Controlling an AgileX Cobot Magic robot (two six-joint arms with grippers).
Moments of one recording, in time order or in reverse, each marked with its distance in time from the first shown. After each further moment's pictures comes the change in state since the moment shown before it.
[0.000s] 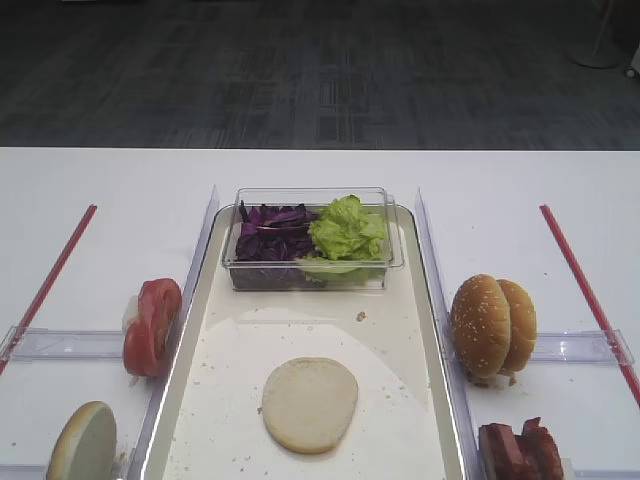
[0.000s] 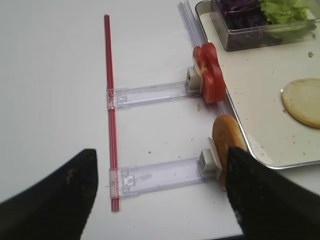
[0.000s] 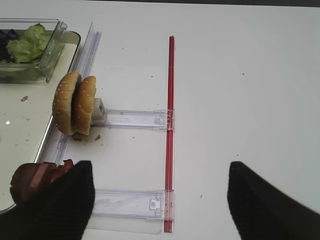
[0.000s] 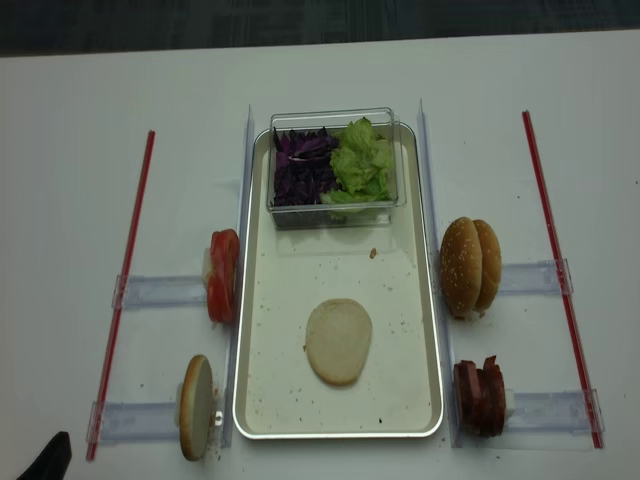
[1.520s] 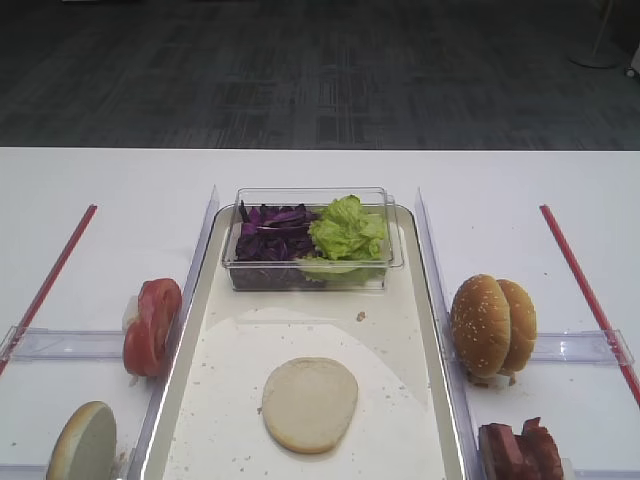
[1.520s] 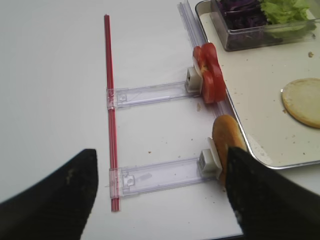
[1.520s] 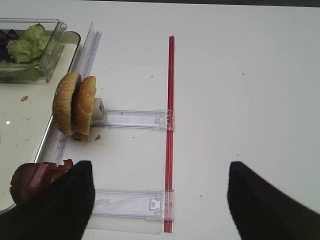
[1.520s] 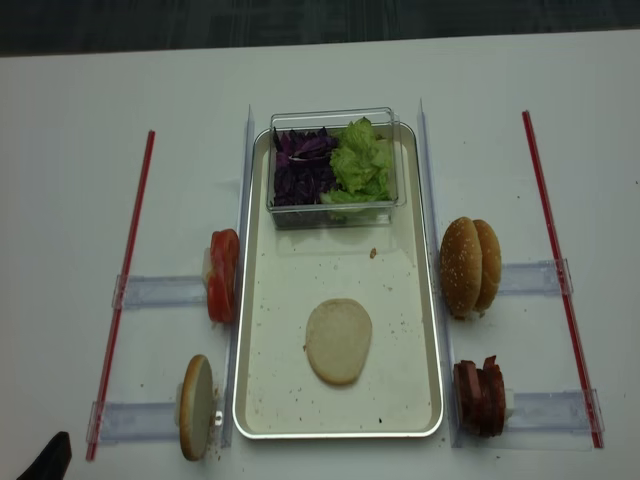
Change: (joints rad) left arm 0.000 0.000 0.000 0.000 0.000 0.000; right arm 0.000 0.000 0.000 0.000 0.000 0.000
